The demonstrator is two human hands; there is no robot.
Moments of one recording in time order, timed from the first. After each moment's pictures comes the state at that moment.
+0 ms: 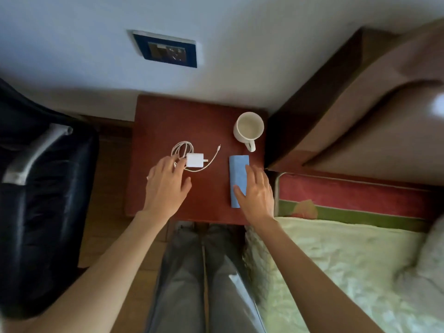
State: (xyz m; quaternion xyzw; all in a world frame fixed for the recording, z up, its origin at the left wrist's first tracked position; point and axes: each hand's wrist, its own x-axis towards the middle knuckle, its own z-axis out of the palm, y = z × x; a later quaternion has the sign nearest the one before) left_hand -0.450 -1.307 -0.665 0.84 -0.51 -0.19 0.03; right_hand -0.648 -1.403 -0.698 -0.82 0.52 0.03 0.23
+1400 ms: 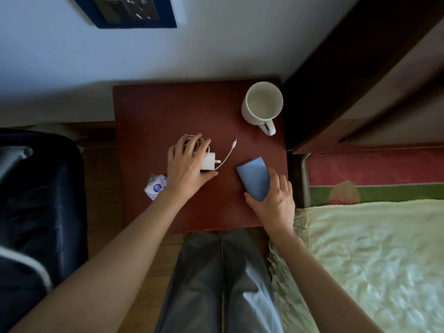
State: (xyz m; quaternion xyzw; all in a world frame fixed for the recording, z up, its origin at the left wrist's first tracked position) left_hand -0.424 -1.357 -0.787 0.76 -0.63 -0.15 0.04; right_hand -0.642 -1.373 -0.758 -0.73 0.64 -0.06 0.24
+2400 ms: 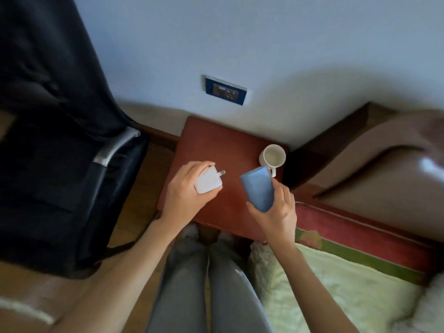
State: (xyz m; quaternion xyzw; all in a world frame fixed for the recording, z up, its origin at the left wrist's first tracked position) left_hand -0.449 -1.268 -0.535 0.81 -0.43 -0.12 0.38; right_hand -0.628 -1.383 -0.558 -0.82 0.49 -0.14 0.25
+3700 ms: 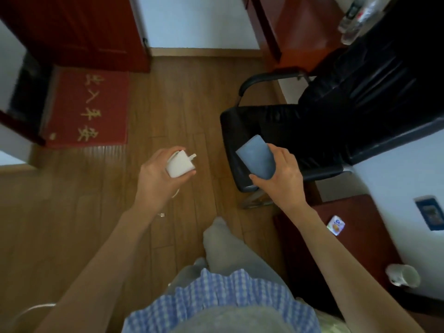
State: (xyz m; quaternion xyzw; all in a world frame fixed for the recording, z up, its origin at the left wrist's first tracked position) left_hand -0.622 -0.628 -0.367 0.89 0.12 0.16 0.41; right_hand -0.532 -0.887 -0.359 -0.95 -0.18 -0.05 0.24
